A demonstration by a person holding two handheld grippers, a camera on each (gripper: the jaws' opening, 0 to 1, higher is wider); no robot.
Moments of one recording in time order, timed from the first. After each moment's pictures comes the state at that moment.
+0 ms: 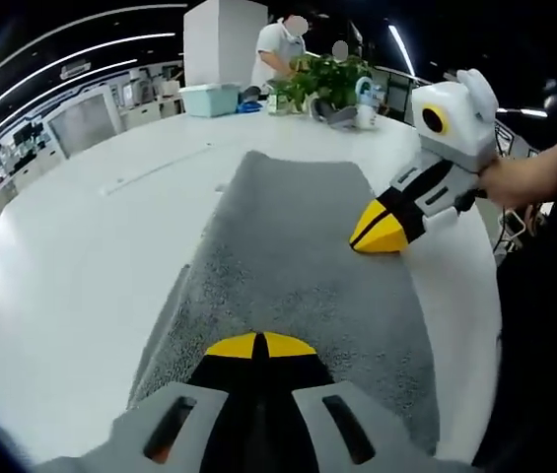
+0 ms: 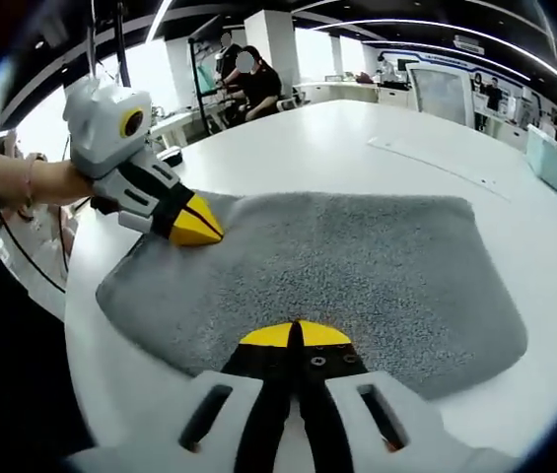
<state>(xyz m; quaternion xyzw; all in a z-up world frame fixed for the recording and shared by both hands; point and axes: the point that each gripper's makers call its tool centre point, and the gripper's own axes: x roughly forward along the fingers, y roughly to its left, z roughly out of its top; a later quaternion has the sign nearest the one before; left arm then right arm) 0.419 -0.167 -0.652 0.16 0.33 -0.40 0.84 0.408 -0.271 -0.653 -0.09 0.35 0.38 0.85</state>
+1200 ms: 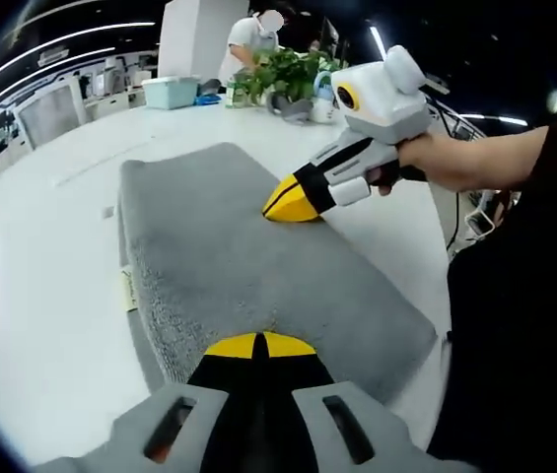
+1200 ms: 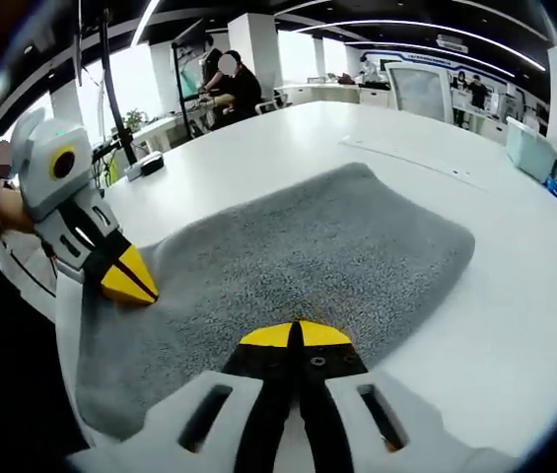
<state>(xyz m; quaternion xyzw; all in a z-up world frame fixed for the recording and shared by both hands) 0.355 -0.210 -0.653 0.13 0.36 -0.46 0.80 0.415 -0.300 -0.654 -0.08 0.35 0.34 0.87</state>
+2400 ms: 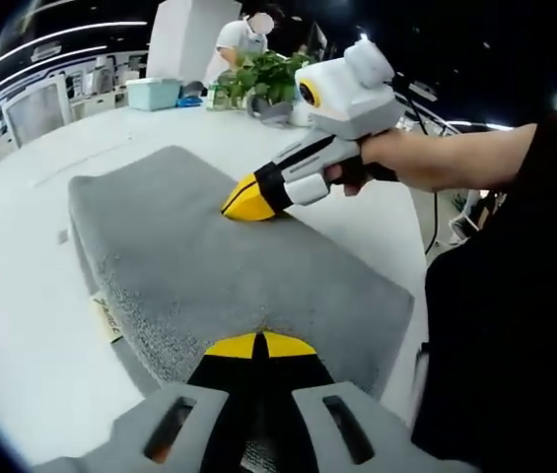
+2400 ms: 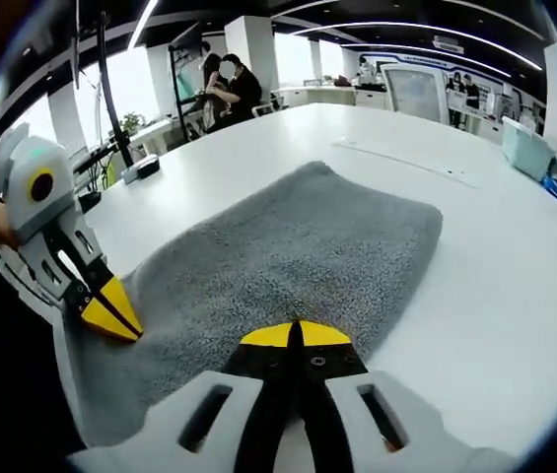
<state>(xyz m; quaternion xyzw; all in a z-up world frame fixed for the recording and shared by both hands) 0.330 -0.234 -0.653 0.10 0.36 -0.49 0.79 0.418 -0.306 -0.654 -0.08 0.34 0.34 0.87</state>
